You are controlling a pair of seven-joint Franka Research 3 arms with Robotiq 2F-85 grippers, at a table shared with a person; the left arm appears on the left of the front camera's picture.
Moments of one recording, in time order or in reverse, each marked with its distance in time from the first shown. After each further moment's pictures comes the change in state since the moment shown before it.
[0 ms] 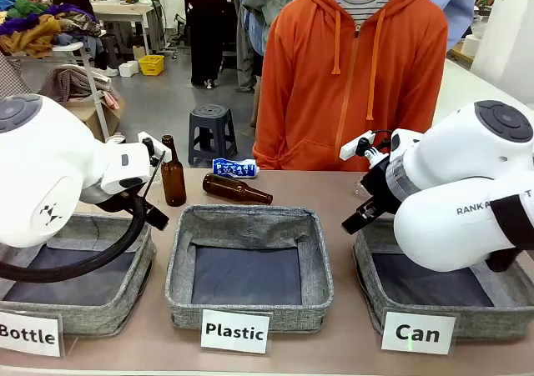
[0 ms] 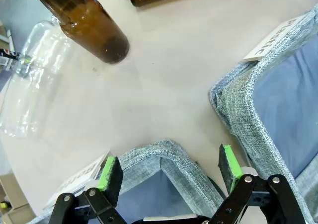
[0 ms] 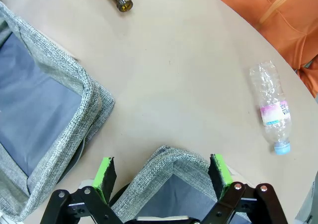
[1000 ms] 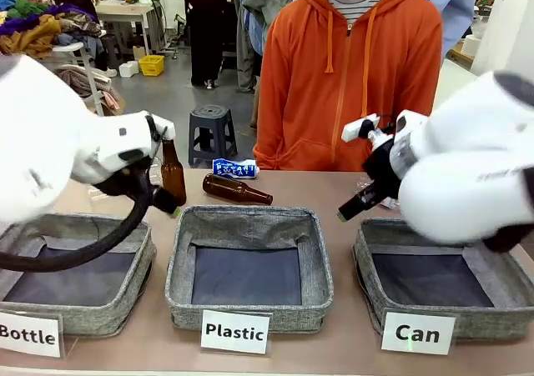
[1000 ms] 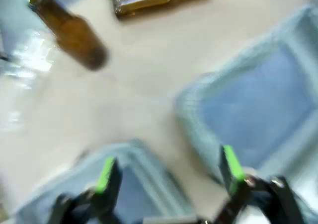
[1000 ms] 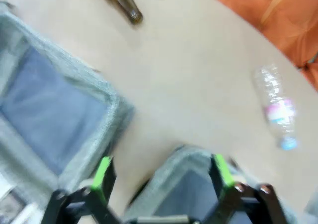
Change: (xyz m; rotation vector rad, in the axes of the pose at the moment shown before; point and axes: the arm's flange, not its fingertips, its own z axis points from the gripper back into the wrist) left arm 0.026 -0.027 0.068 -0.149 -0.014 0.098; right arm 0.021 0.006 0.048 0.103 -0.008 -0.092
